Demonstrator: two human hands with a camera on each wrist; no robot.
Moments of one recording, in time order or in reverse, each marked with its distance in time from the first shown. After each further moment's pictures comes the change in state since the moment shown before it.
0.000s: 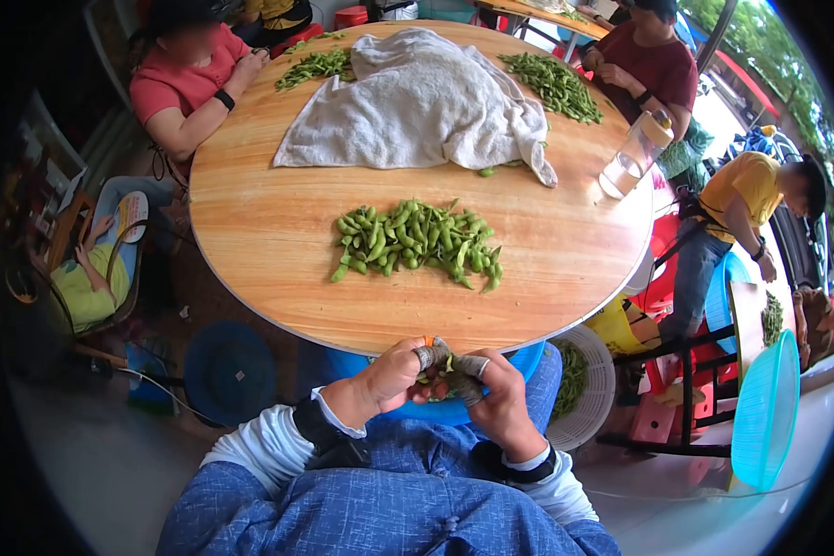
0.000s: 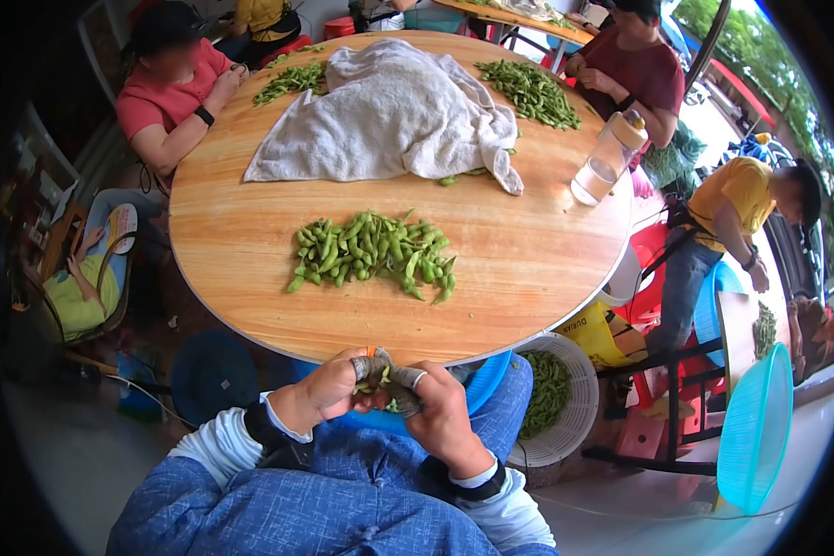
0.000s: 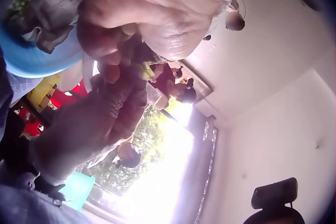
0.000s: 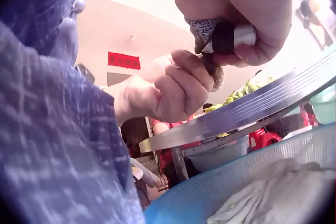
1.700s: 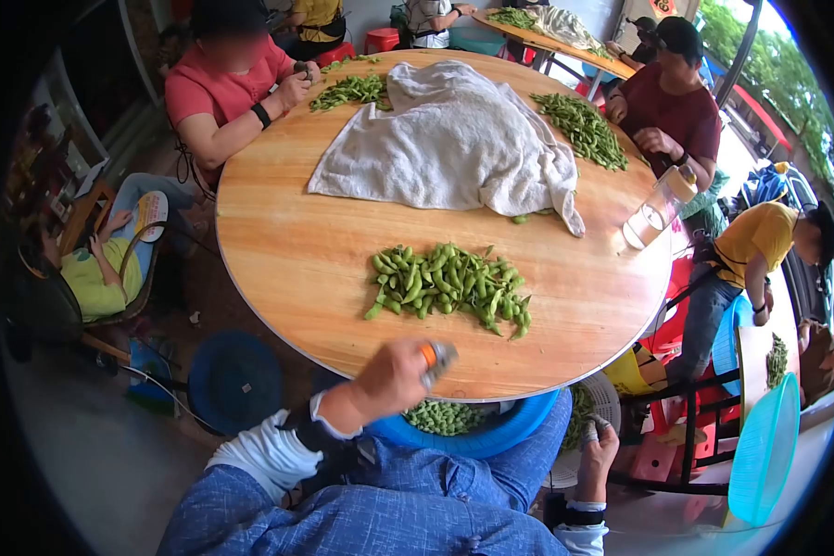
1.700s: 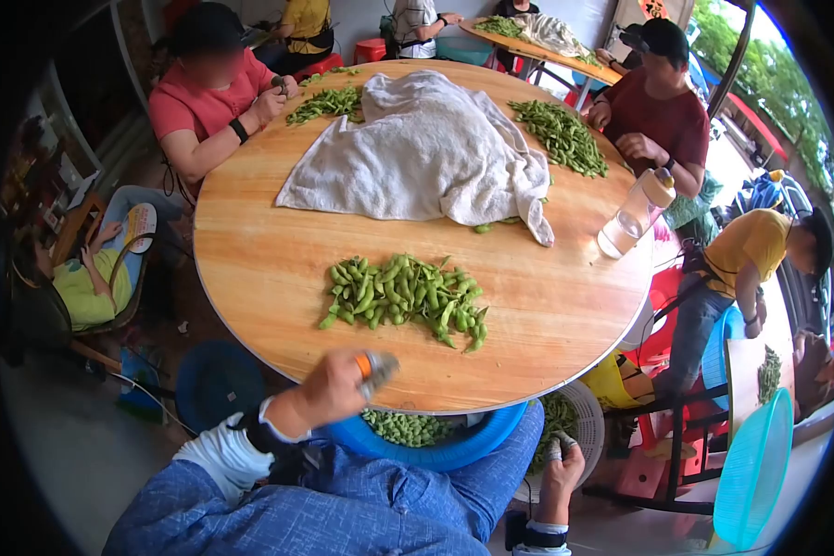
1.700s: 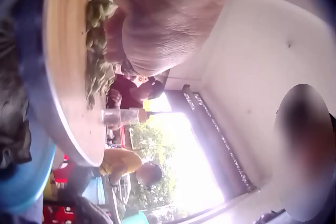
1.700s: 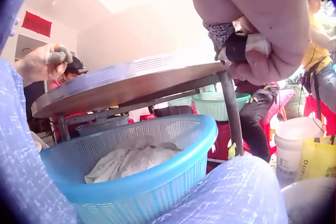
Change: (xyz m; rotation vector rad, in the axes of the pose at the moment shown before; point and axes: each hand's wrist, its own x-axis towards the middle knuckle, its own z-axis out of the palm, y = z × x) left_hand -0.015 0.049 -0.020 1.323 0.349 0.899; right_hand -0.108 0.100 -0.099 0.041 0.597 0.700
